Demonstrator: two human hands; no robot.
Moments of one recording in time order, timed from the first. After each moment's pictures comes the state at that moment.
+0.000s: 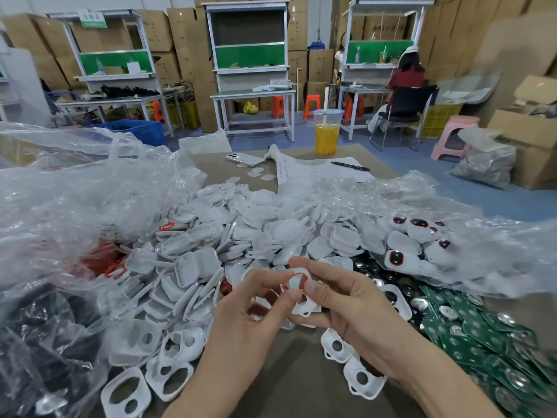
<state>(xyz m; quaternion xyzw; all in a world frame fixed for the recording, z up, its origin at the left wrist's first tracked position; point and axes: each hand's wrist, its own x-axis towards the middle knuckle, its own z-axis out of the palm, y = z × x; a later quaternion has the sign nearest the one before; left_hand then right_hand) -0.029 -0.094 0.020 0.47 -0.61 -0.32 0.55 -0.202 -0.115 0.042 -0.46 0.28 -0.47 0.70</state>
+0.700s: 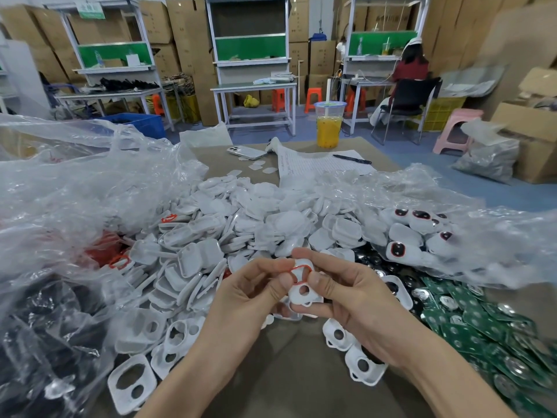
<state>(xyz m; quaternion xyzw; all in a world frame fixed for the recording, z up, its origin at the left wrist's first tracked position) -0.022 -0.097 0.027 0.40 -0.51 -0.53 0.55 -0.204 -0.117 0.036 -0.48 0.27 -0.46 0.70</state>
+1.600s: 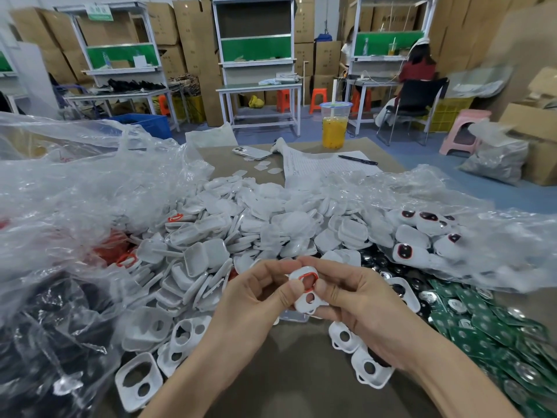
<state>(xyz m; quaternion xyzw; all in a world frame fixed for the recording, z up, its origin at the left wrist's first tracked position) -0.021 -0.094 0.036 0.43 -0.54 -0.51 0.51 -0.204 -0.117 0.033 -0.49 0.31 -0.45 0.68</state>
